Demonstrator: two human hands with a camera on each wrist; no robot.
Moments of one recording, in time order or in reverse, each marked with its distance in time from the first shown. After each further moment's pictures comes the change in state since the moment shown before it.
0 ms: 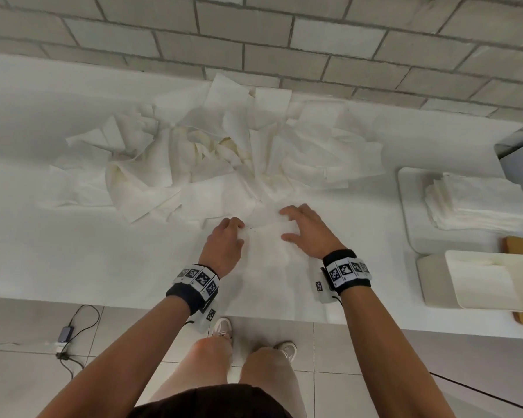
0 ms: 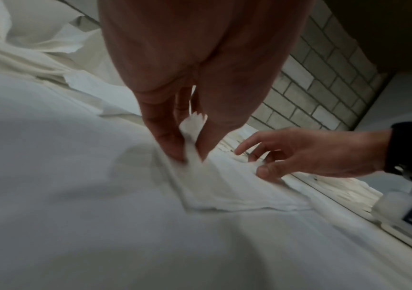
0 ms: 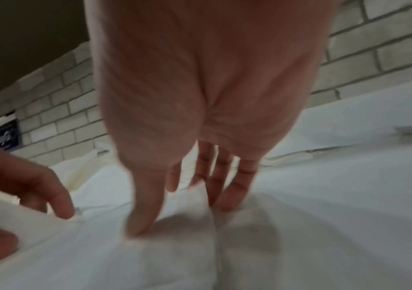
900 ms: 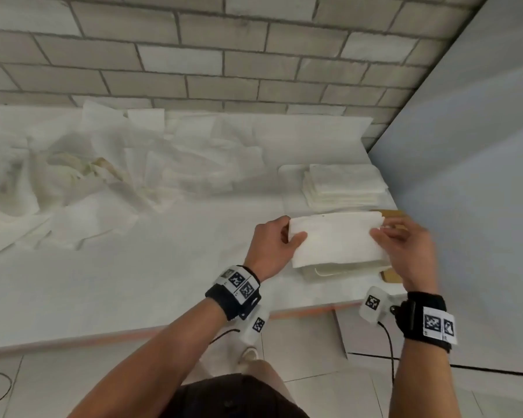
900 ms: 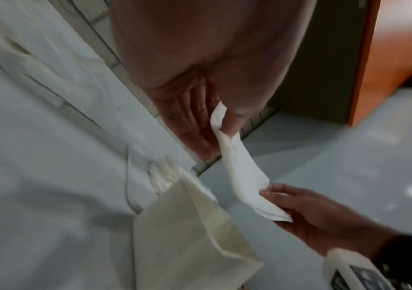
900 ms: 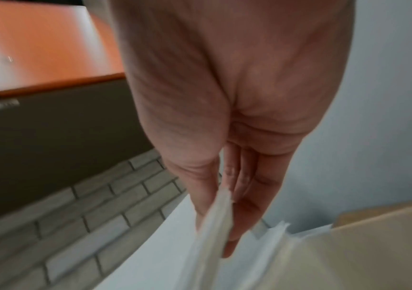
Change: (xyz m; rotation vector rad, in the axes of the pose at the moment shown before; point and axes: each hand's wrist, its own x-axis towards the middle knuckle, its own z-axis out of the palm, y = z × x) left_hand -0.039 0.344 0.131 -0.494 -0.072 0.354; right_hand -0.317 0.222 -0.200 0.488 0.897 0.485
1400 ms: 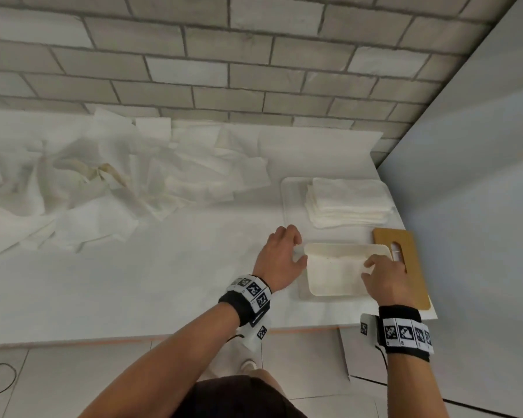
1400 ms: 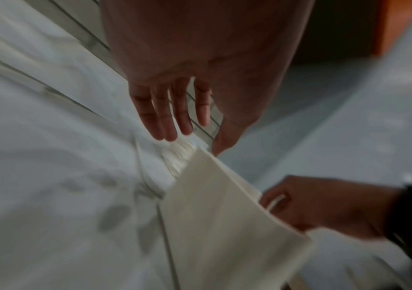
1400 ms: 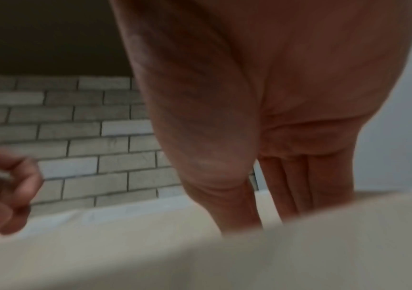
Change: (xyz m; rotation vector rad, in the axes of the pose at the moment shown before) left_hand 0.030 -0.021 0.050 0.320 -0.013 0.025; right_hand 0.038 0.061 0.039 -0.810 -0.192 0.050
